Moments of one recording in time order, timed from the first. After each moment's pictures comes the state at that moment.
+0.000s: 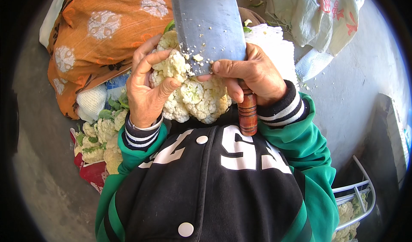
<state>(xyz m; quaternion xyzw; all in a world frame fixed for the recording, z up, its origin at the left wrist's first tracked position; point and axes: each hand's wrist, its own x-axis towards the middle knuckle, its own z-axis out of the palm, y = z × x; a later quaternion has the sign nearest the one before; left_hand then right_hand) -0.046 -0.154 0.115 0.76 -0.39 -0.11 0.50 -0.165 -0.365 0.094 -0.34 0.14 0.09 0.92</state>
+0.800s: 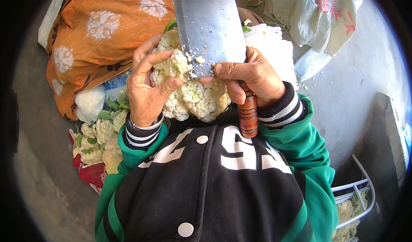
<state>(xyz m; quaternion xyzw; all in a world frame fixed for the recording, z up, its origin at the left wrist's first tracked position) -0.045 -0.154 0.110 0.75 -0.39 -0.11 0.52 -0.168 -0.362 0.089 -0.32 0.14 0.10 0.93</state>
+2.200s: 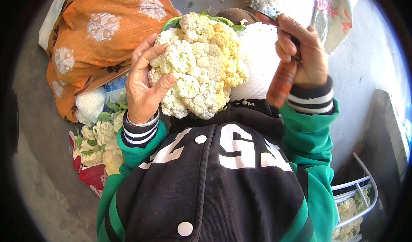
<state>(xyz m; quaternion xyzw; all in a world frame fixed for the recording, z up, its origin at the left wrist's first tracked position) -0.044 -0.147 0.112 0.73 -0.38 -0.15 0.55 -0.180 -0.413 0.098 -0.33 0.22 -0.19 0.90</state>
